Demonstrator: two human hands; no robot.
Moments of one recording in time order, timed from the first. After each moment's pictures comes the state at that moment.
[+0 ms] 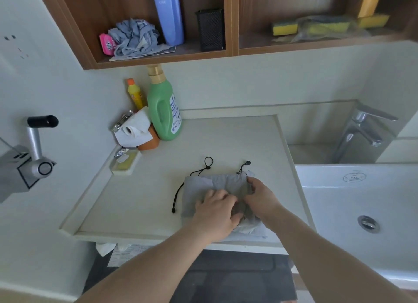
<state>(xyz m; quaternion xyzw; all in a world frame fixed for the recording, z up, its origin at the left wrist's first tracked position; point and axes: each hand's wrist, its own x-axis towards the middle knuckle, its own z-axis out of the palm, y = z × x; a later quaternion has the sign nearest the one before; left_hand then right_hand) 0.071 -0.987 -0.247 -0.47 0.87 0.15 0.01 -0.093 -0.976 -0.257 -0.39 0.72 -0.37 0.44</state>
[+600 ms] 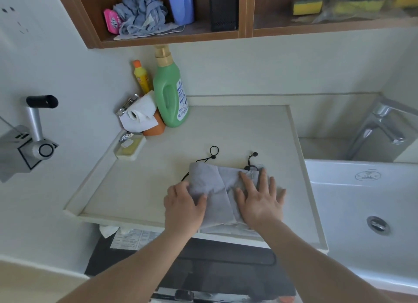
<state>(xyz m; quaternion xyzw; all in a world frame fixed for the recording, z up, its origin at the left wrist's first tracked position) 0.127 -0.986 -0.269 -0.70 0.65 0.19 -0.22 -0.076 -0.970 -0.304 -0.57 0.80 -0.09 0.16</state>
